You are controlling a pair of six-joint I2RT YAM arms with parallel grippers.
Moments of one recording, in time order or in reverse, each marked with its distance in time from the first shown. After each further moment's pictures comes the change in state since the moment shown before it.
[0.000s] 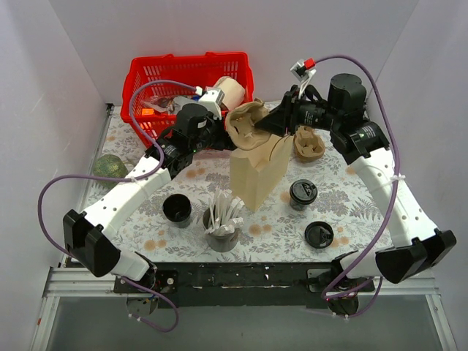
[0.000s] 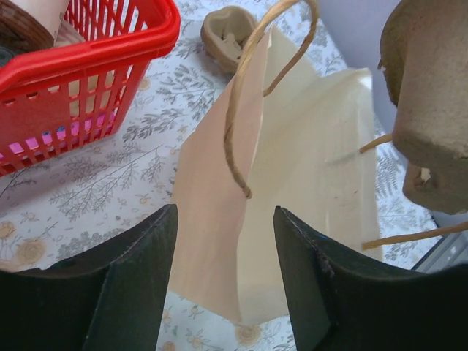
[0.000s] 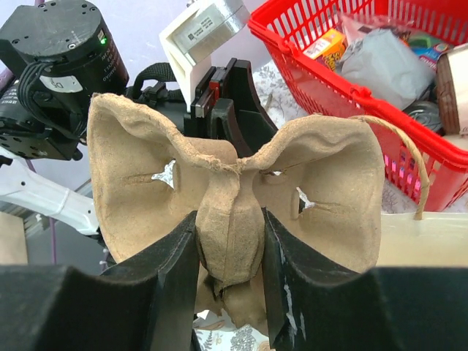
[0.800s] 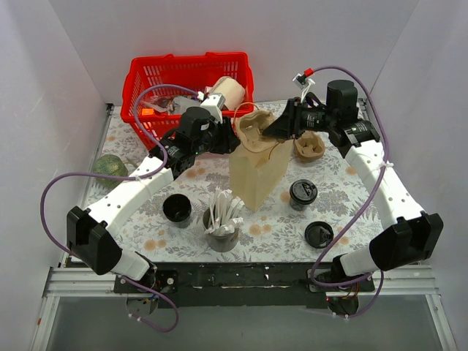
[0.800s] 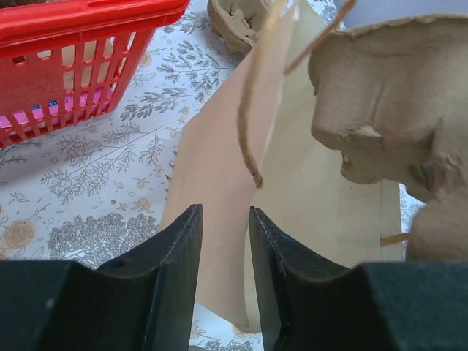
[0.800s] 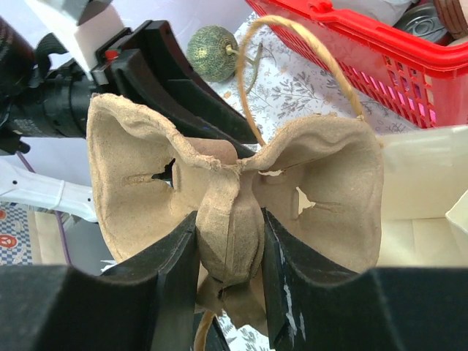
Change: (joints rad) left arm 0.000 0.021 -0.042 -0.007 -0.003 -0.041; right arm -0.124 0.079 -0.122 -0.011 -0.125 0.059
